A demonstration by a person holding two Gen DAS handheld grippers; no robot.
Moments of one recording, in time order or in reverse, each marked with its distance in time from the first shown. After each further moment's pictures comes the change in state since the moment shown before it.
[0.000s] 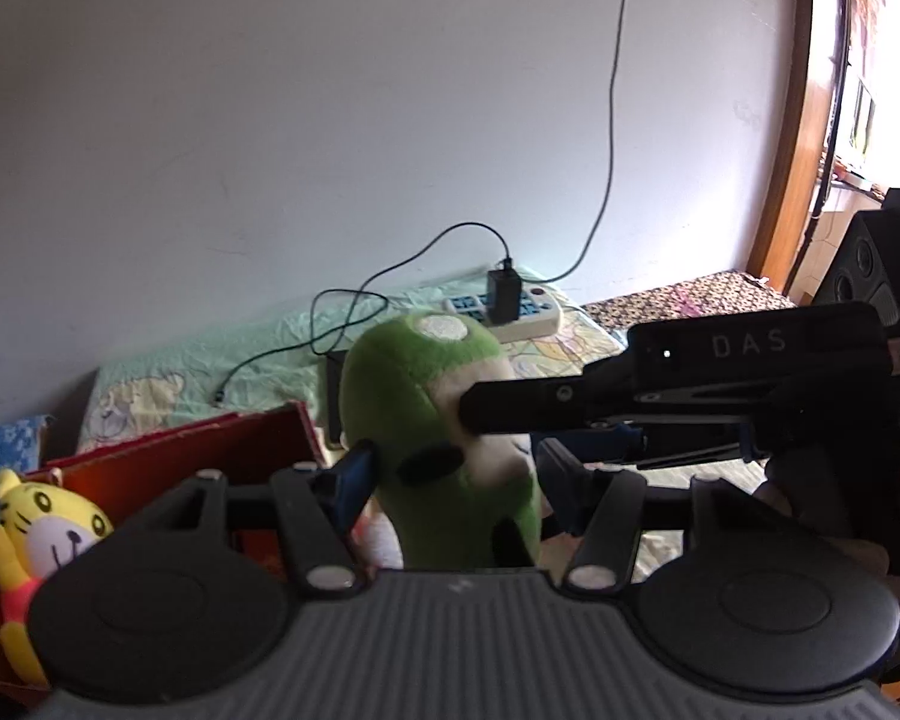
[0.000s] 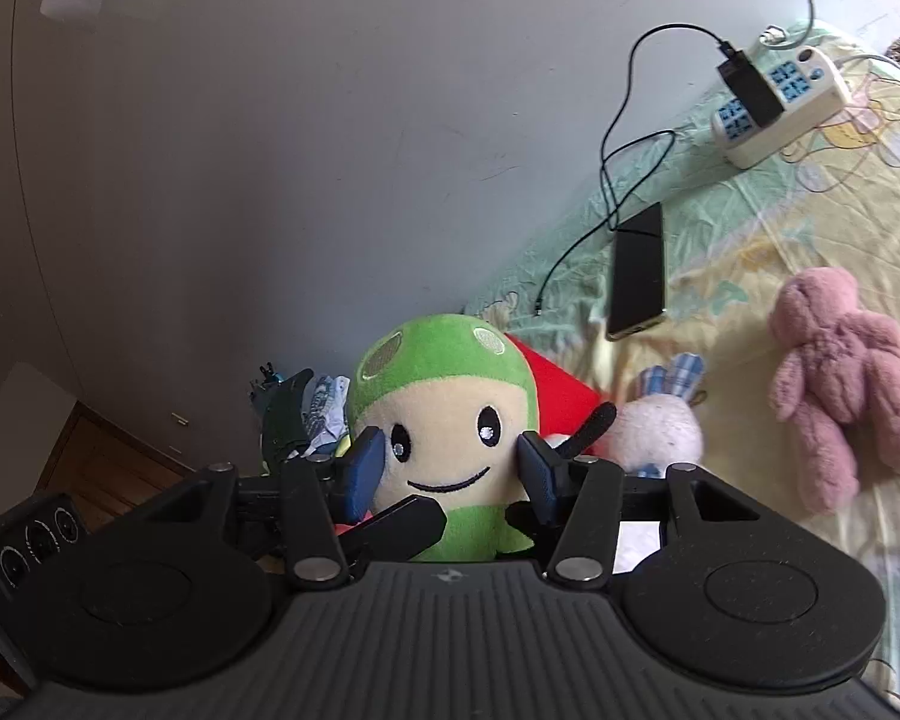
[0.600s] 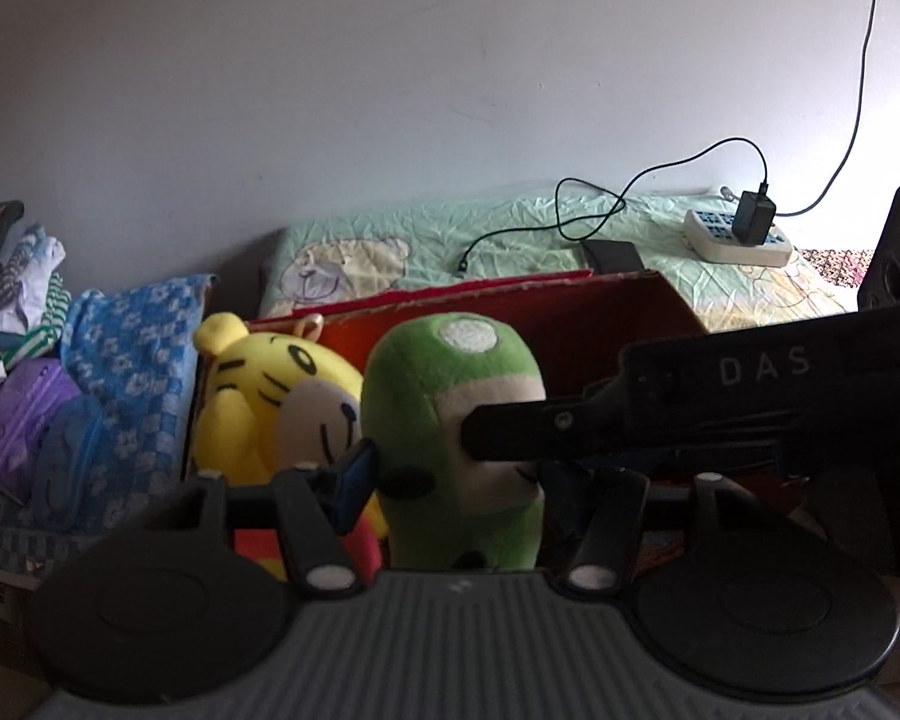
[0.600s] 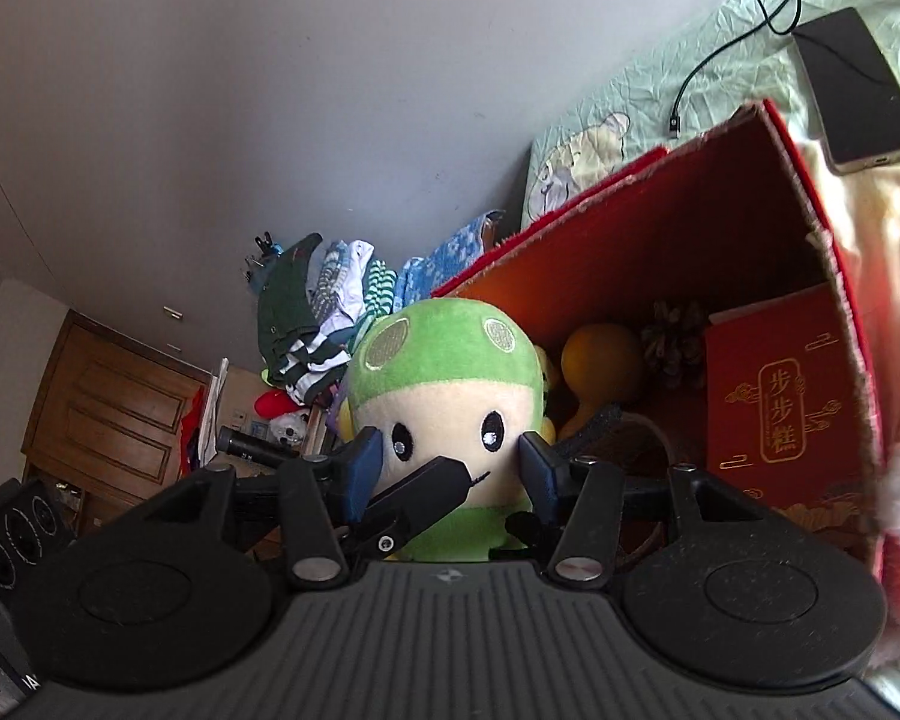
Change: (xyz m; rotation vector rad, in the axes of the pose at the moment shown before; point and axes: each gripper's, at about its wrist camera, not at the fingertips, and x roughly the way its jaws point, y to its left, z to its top) left arm 0.033 0.178 -0.060 -0.147 0.184 0.211; right arm 0.218 0.062 -0.052 0.013 0.272 0.002
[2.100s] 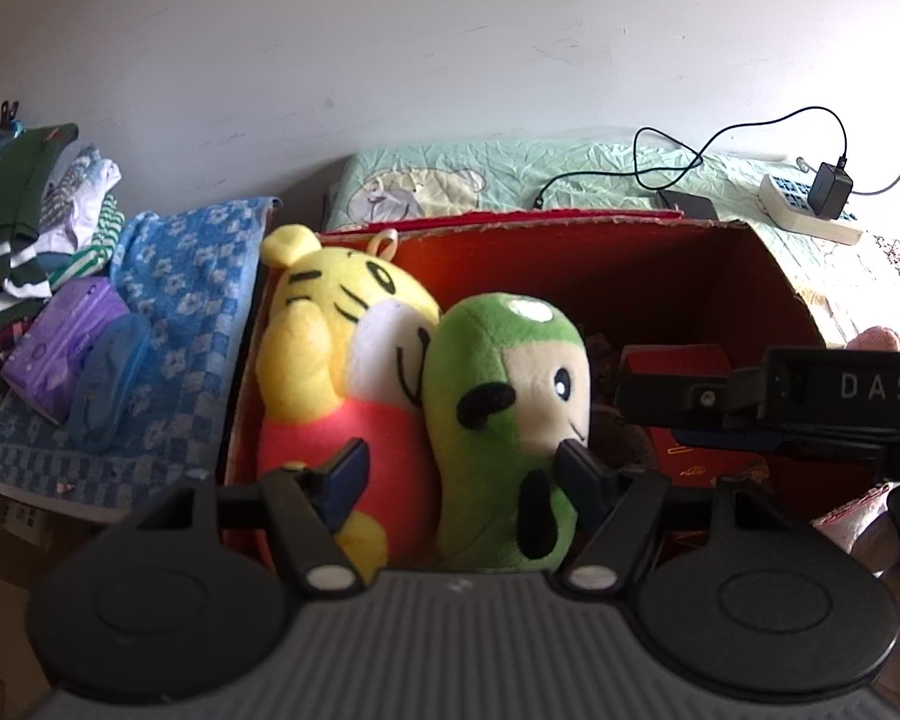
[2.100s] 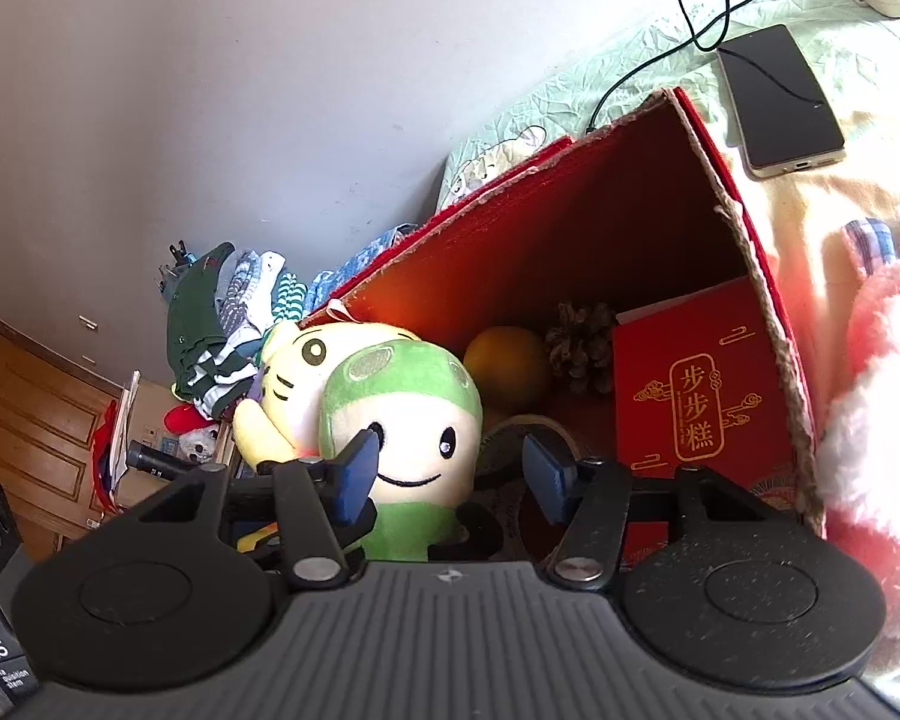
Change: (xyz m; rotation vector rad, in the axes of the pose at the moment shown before) left arm 0.001 0.012 -0.012 -0.083 0.113 0.118; right arm 0.000 -0.009 -0.013 -0.019 -0.063 -0.187
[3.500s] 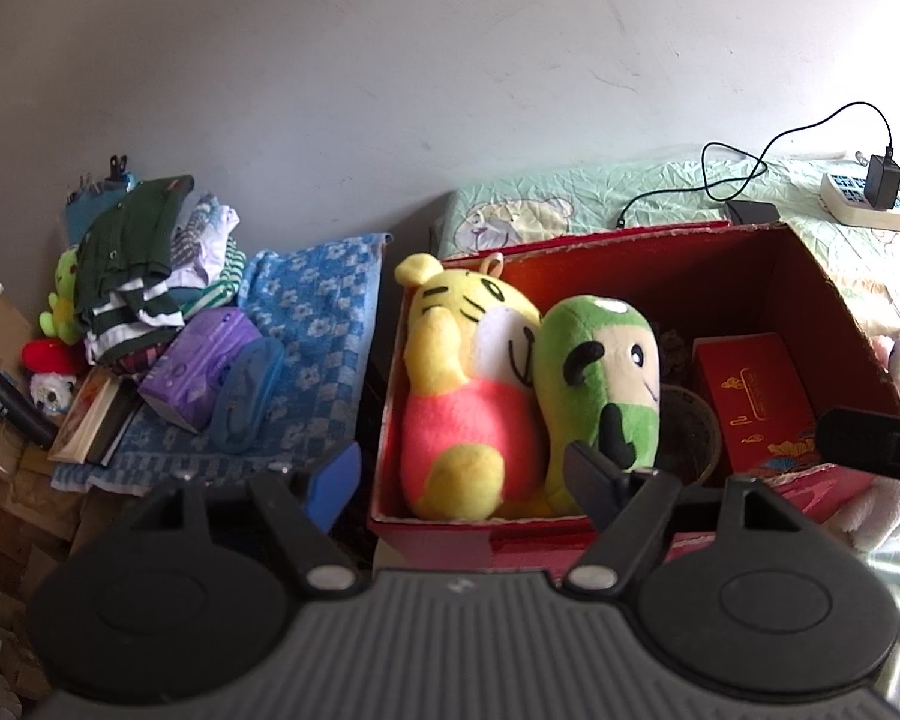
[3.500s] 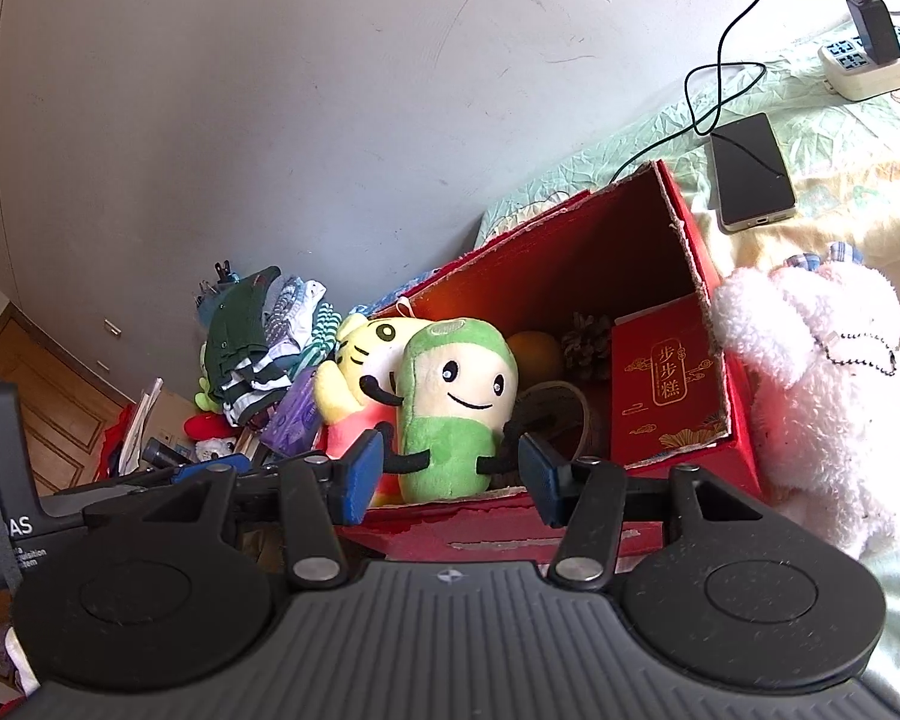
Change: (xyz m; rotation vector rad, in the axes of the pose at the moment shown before) left arm -0.063 -0.005 -0.019 0.053 -0.064 0.233; right arm -0.078 0.028 -0.060 -0.094 -0.168 0.005
